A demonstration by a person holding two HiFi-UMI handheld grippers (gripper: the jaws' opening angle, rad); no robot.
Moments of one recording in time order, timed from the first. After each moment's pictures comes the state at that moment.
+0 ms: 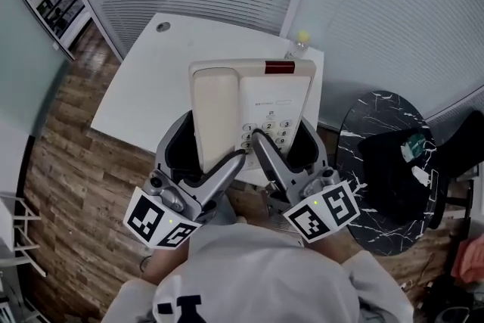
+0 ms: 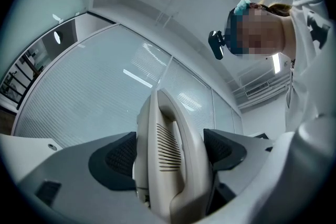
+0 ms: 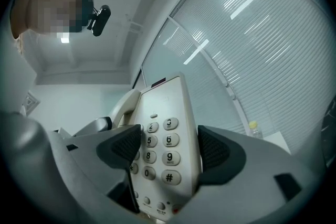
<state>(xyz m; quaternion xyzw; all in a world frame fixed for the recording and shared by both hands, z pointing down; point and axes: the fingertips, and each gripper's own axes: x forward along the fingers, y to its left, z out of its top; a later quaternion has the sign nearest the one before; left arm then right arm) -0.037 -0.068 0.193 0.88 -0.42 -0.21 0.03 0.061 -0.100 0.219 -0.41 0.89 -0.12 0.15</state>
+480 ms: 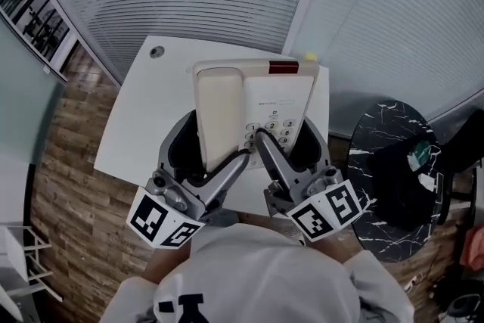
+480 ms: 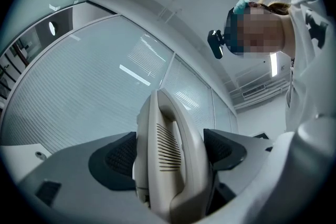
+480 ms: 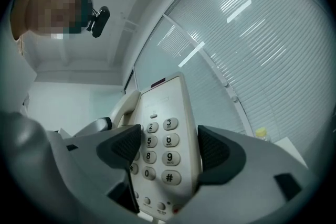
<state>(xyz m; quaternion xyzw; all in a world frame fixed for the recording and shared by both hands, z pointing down) -0.070 -0.179 0.184 0.90 -0.39 -0.21 0.03 0.030 -0.204 0.211 -0.44 0.88 -0.11 0.16</state>
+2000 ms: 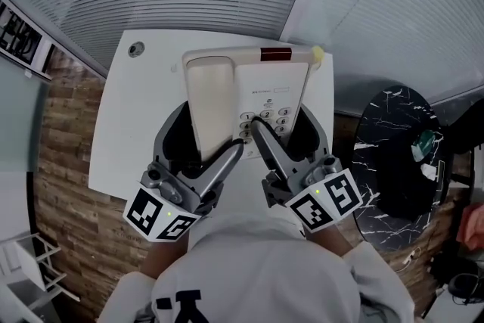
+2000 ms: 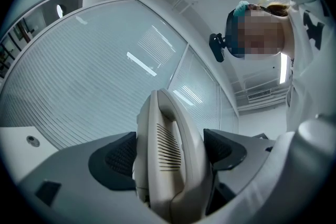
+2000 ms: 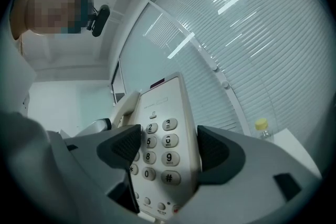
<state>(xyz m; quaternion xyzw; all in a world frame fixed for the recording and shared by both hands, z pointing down) -0.081 -0.279 0.222 0.90 -0.37 -0.20 0.10 0.022 -0.297 0.249 -0.47 0.86 -0.16 0.13</state>
